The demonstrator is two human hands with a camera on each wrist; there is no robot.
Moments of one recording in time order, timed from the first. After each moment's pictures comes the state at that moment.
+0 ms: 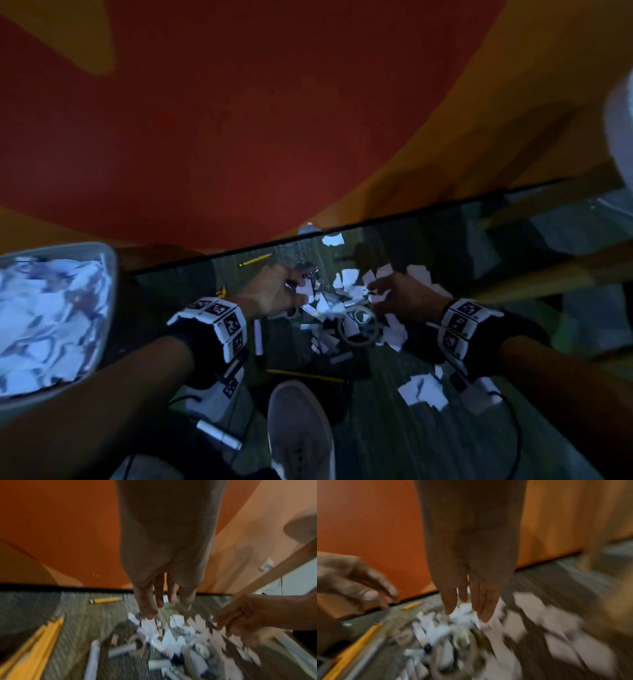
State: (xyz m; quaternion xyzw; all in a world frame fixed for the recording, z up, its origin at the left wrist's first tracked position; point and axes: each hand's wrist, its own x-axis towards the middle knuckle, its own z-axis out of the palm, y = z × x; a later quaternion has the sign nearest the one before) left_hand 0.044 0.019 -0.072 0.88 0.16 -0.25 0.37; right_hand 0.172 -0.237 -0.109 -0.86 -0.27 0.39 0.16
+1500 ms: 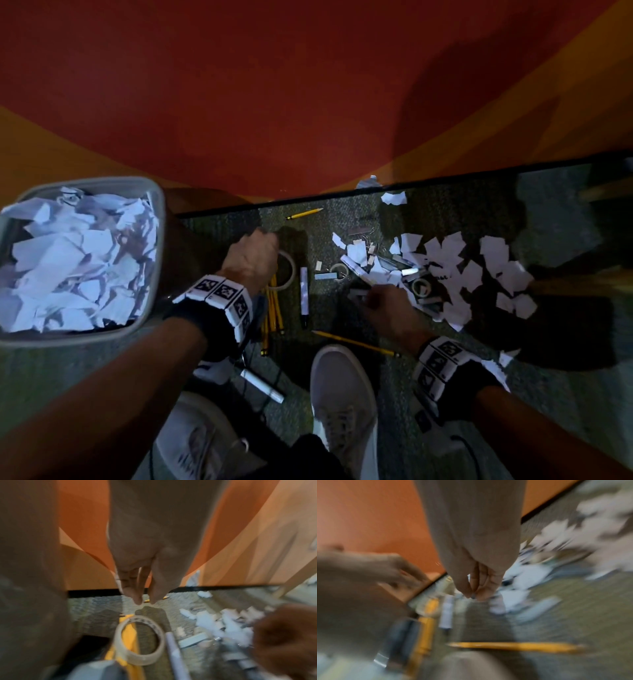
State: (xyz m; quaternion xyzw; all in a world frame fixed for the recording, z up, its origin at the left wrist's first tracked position) left_hand -0.013 0.096 -0.122 0.92 0.26 -0.27 0.05; right_hand 0.051 -0.155 -0.187 -0.89 -0.22 0.34 0.23
